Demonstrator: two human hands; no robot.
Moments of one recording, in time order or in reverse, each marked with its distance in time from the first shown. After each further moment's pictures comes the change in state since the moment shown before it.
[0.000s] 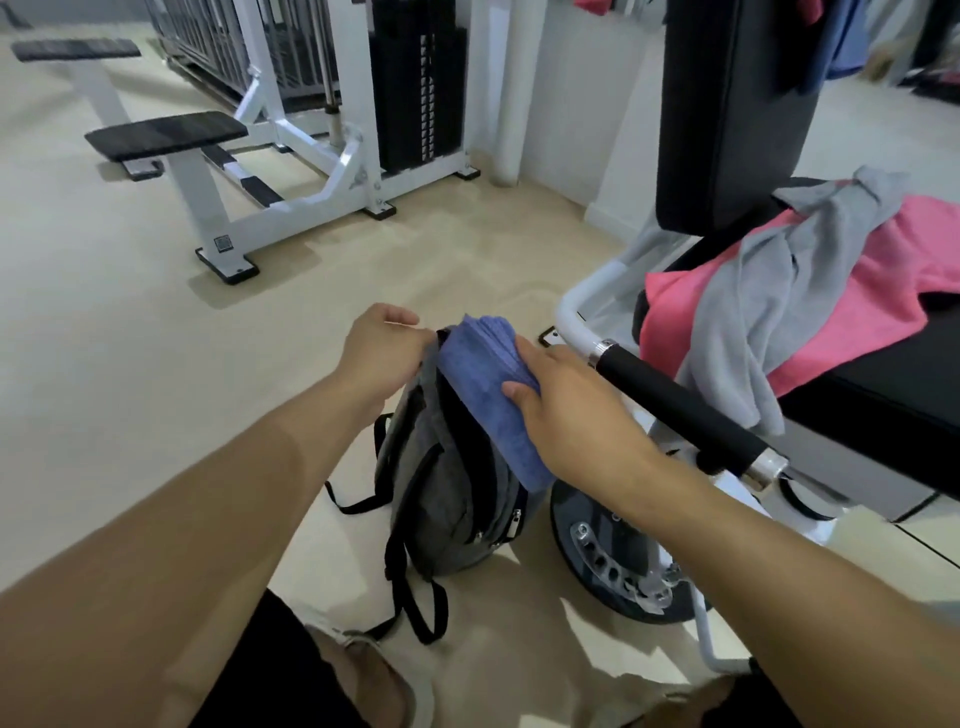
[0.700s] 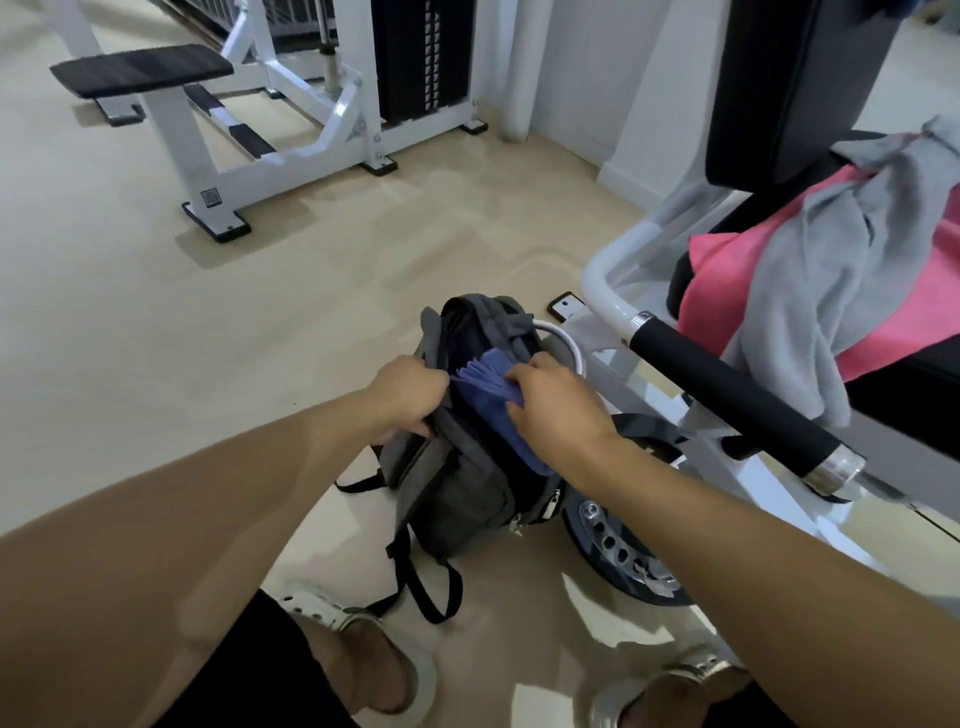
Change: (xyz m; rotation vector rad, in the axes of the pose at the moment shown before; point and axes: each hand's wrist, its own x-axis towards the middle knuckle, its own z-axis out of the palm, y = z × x) left_hand 0.019 -0.069 0.024 0.335 -0.280 -0.224; right_hand 0.048 0.044 0.087 -0.204 -0.130 0.058
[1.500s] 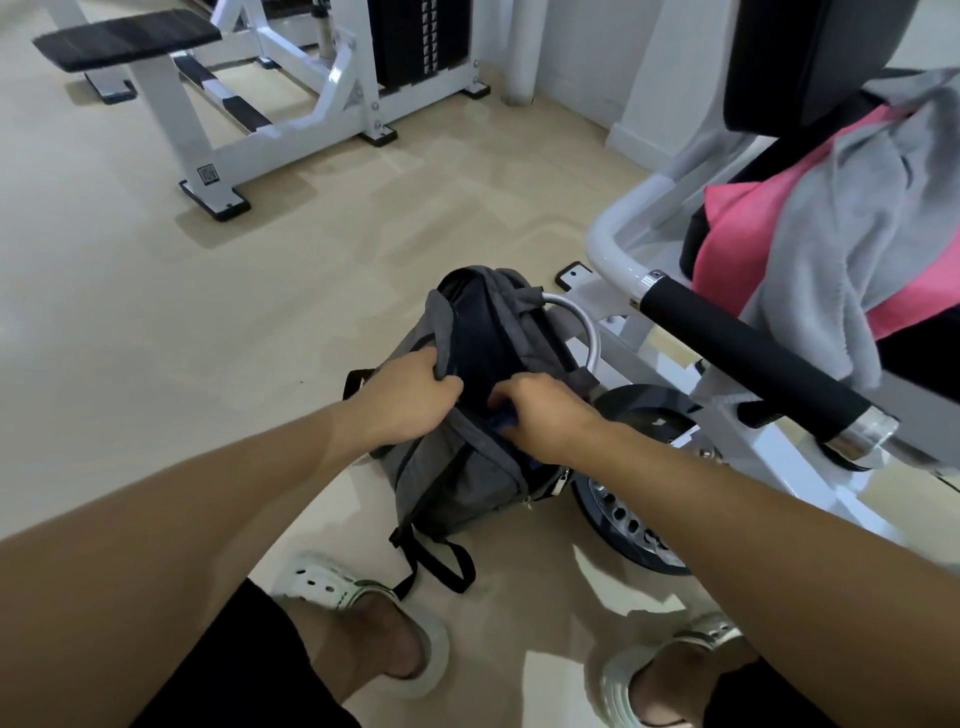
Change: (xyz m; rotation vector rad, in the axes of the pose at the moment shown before) left_hand -0.036 -0.012 -0.001 0.360 -0.064 0.236; right_hand -0.003 0.003 0.033 0.140 -0.257 -0.129
